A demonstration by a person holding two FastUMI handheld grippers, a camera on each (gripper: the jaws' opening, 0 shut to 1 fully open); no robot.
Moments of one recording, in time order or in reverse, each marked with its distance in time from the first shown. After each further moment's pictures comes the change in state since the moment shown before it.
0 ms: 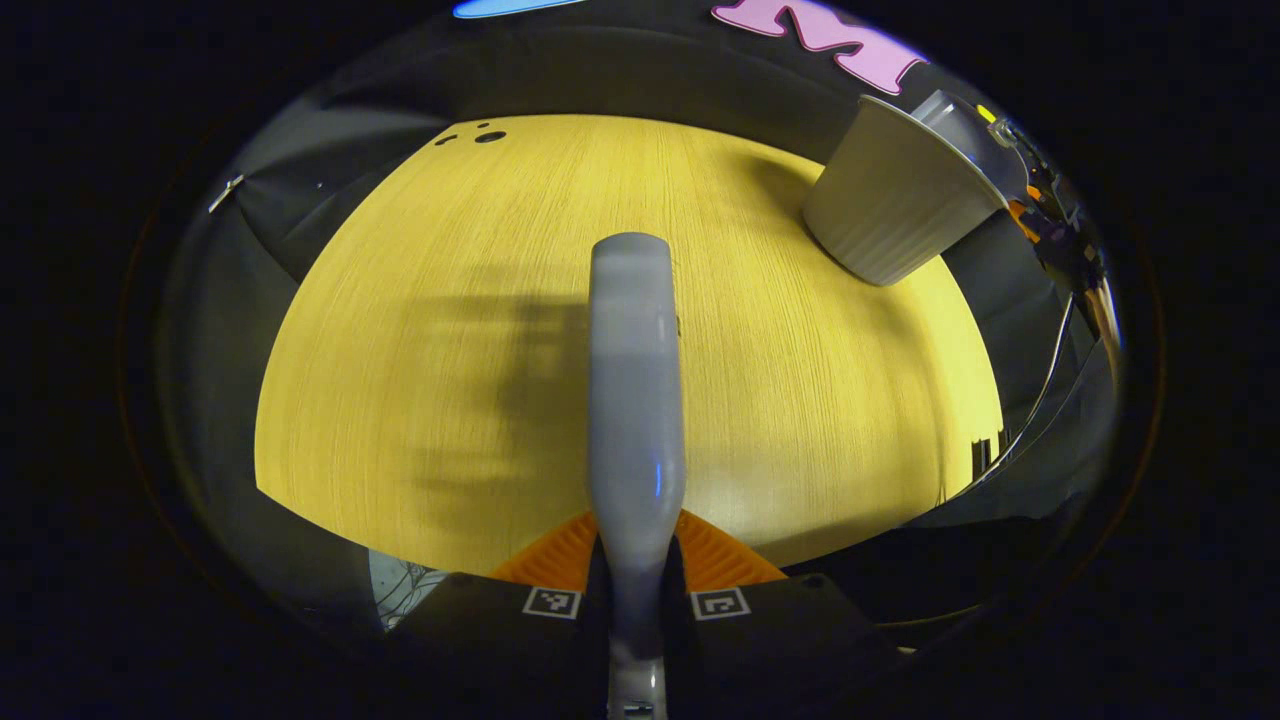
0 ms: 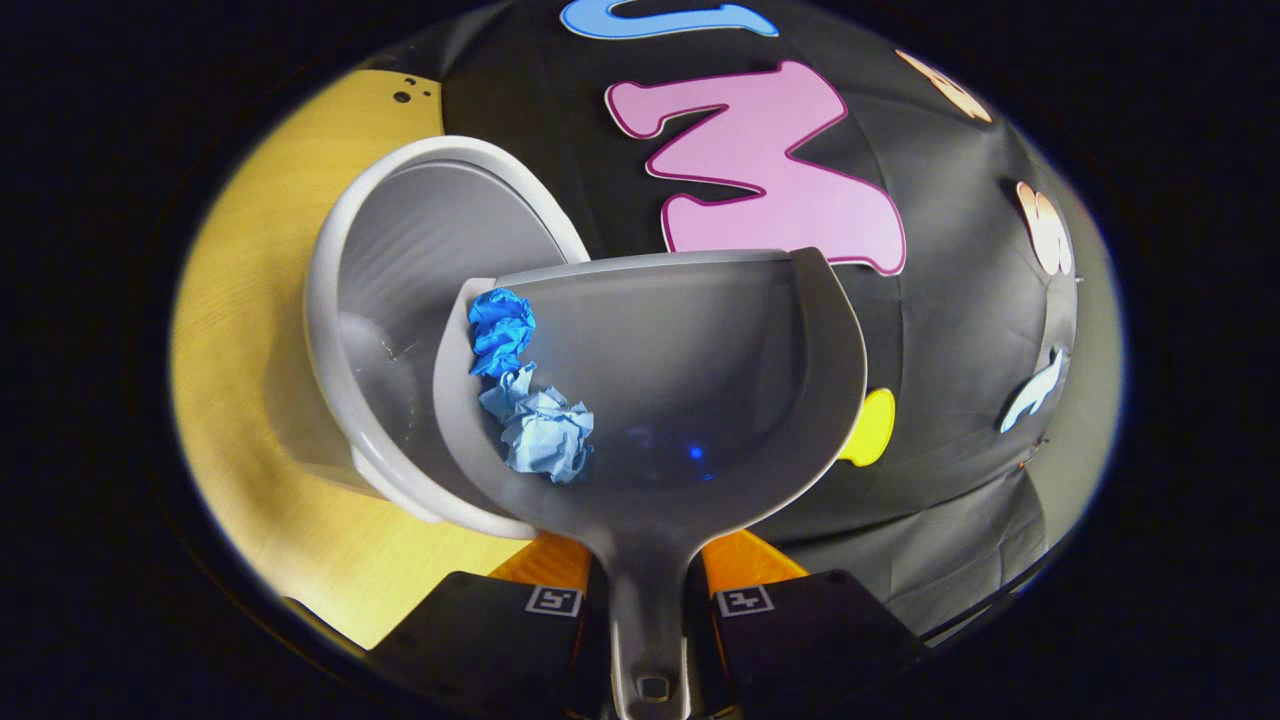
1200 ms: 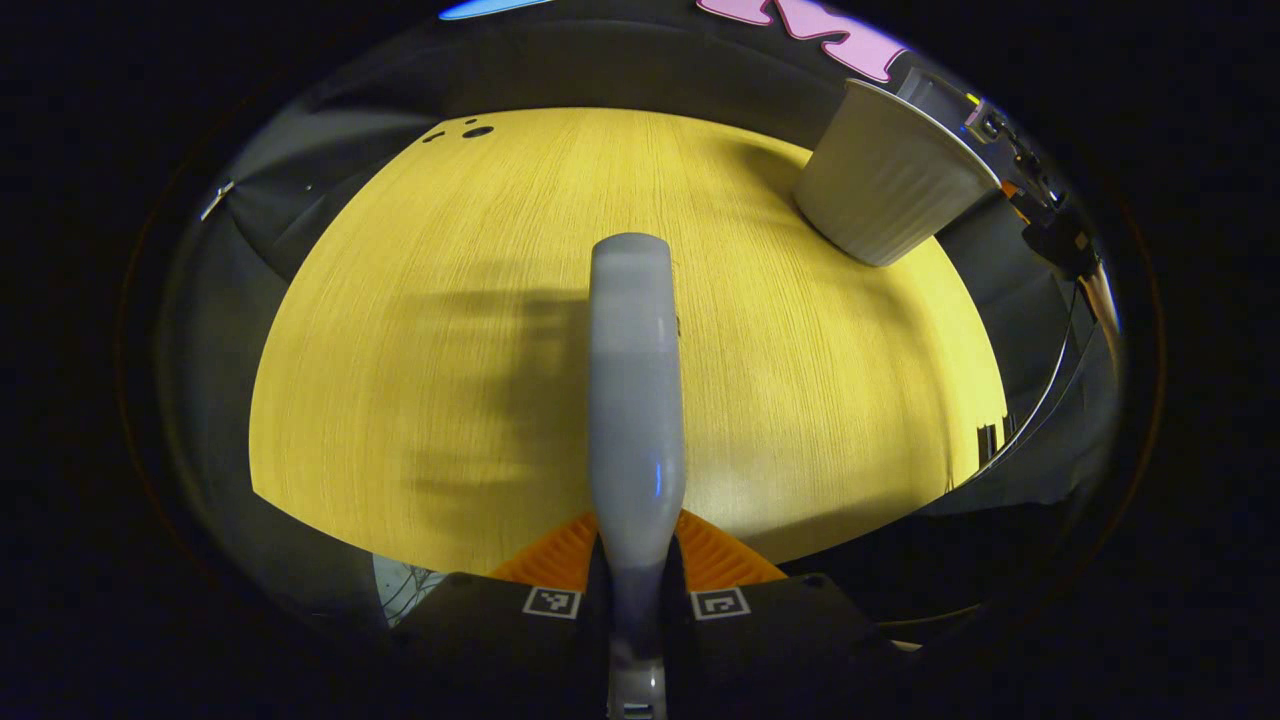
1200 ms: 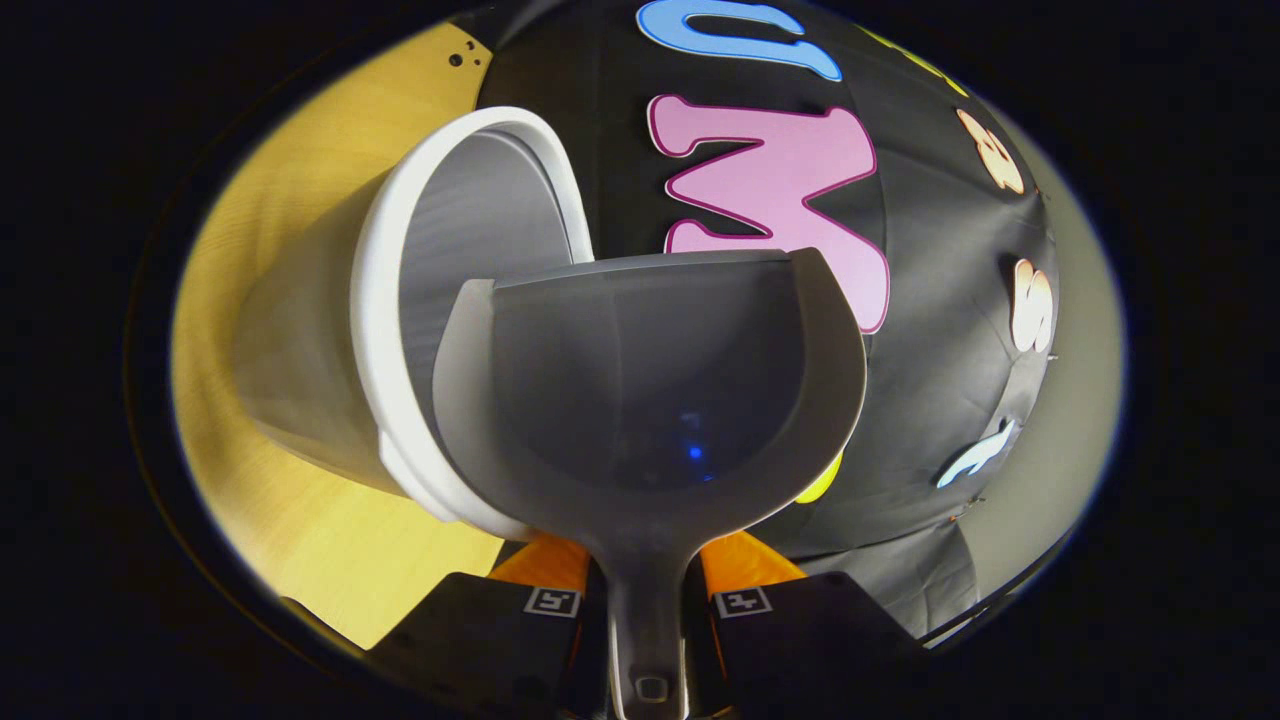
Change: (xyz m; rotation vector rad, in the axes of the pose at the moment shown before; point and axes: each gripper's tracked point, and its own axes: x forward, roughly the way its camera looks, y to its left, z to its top) left arm 0.003 -0.003 -0.003 0.025 0.006 0.004; right arm -0.006 -0.004 0.005 -0.093 -0.017 -0.078
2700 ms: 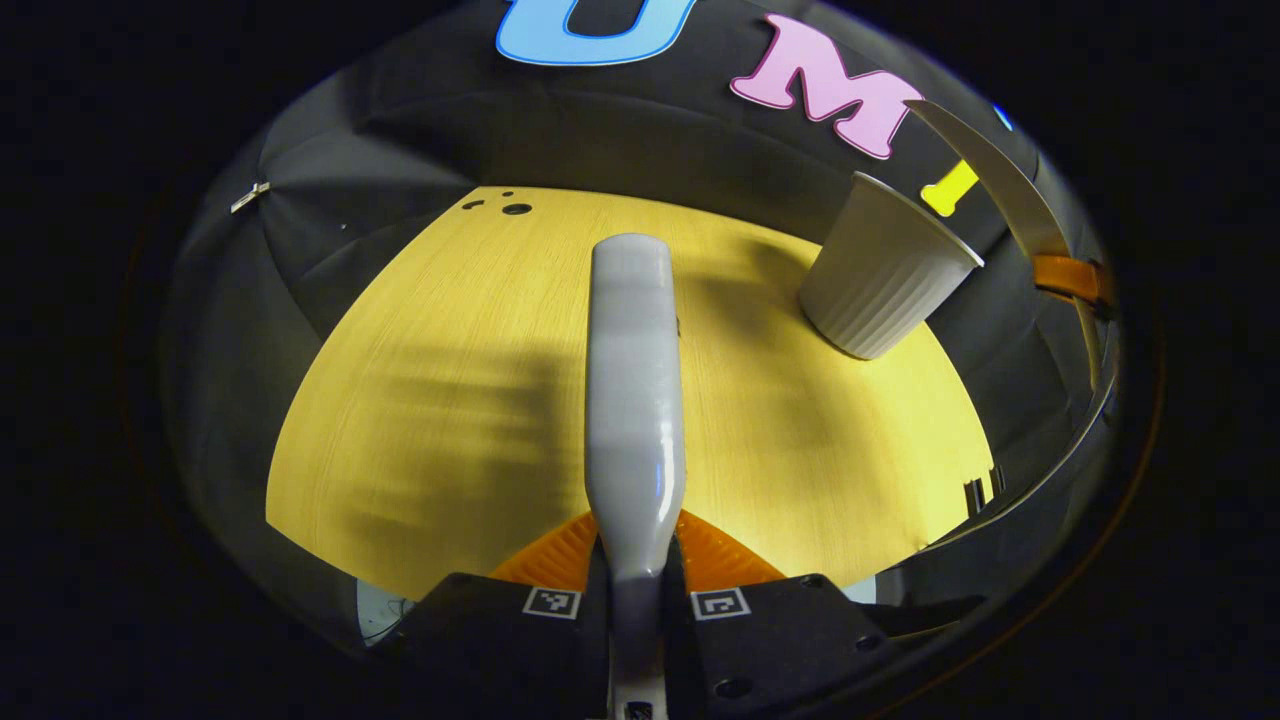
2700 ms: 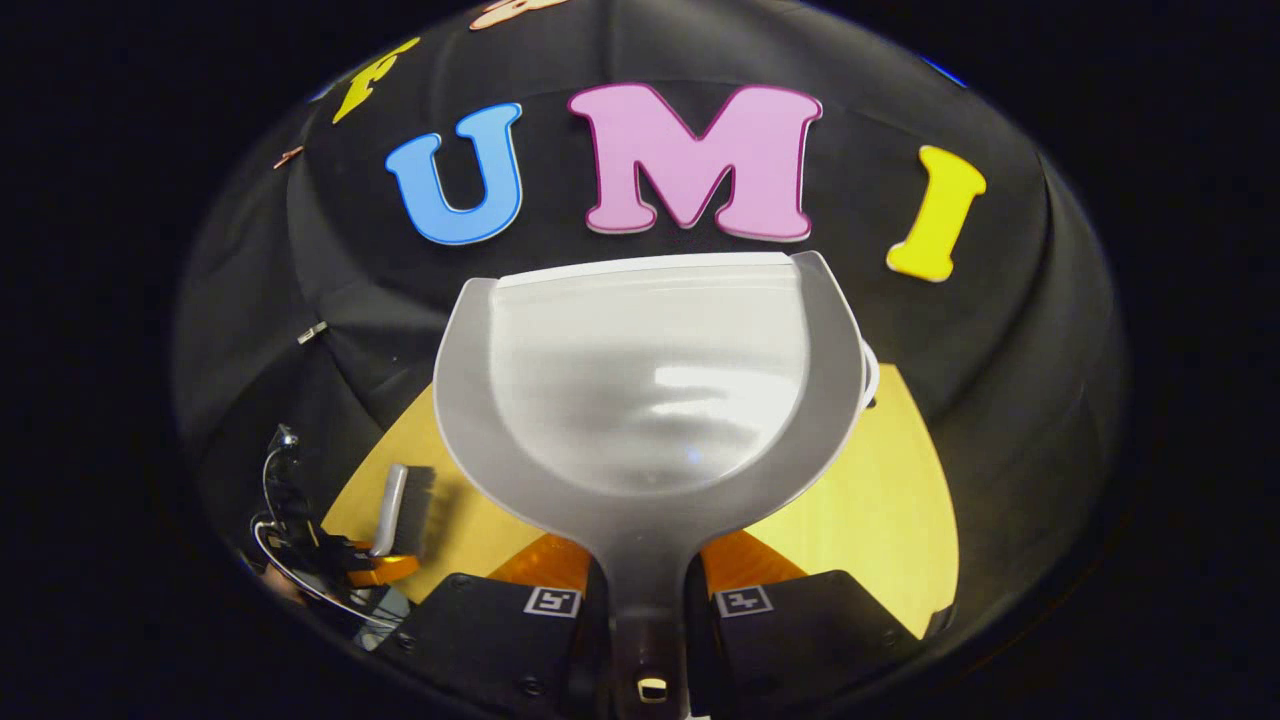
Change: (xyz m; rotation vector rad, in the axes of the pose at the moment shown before) left arm -0.030 0.045 0.039 -0.036 -0.278 -0.023; right arm -0.221 0.061 0.129 1.232 0.117 0.848
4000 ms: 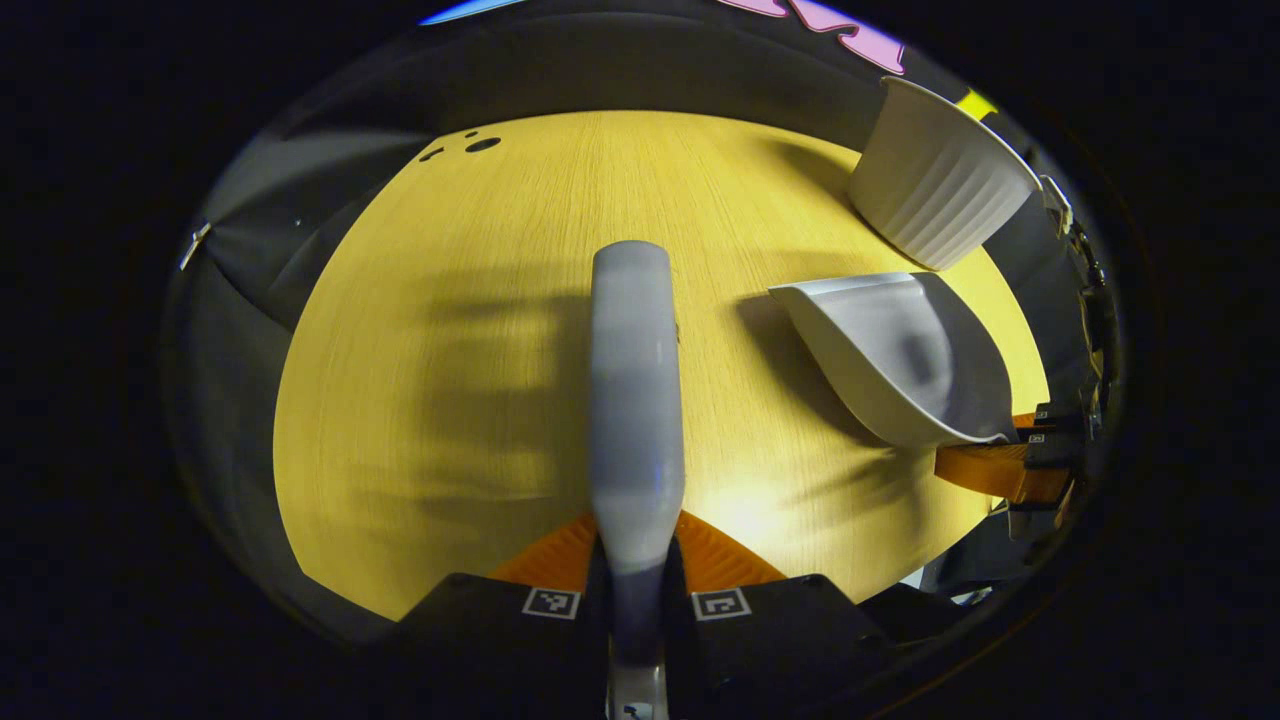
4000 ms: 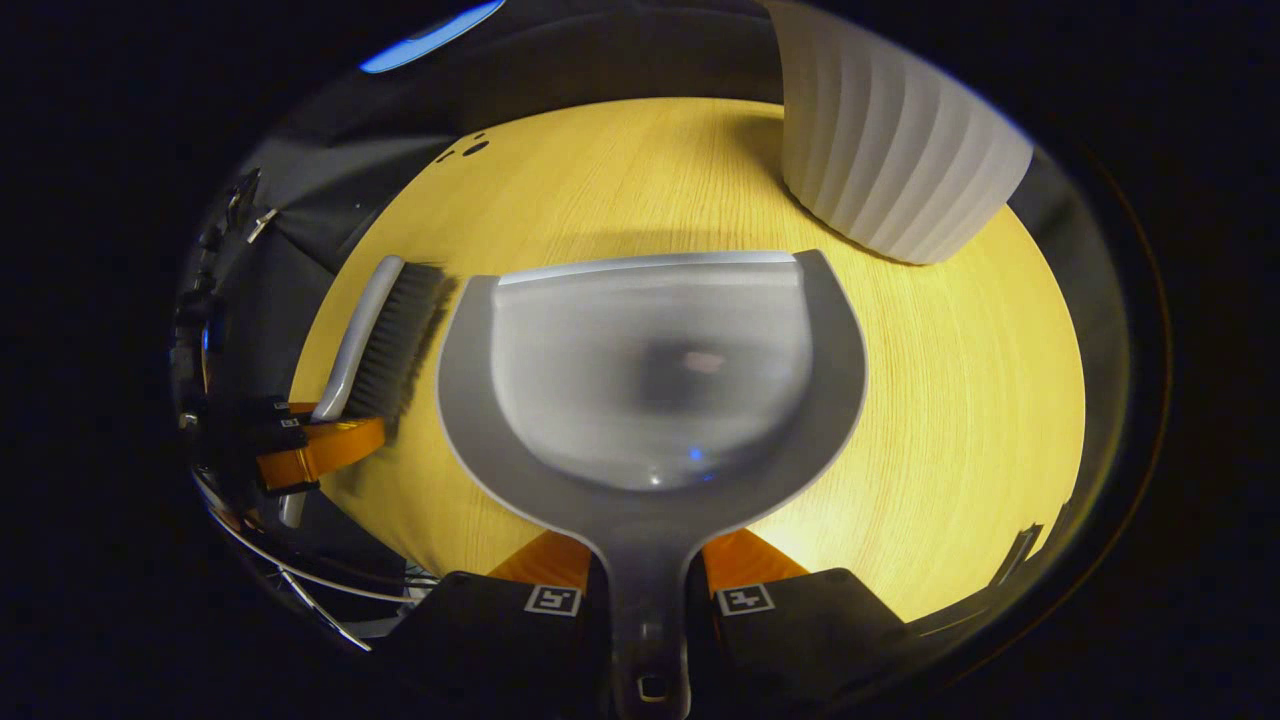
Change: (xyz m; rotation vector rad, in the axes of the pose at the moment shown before) left arm 0.064 0.022 -0.015 0.134 0.287 0.085; right arm 0.106 0.065 -0.226 0.081 0.534 0.018
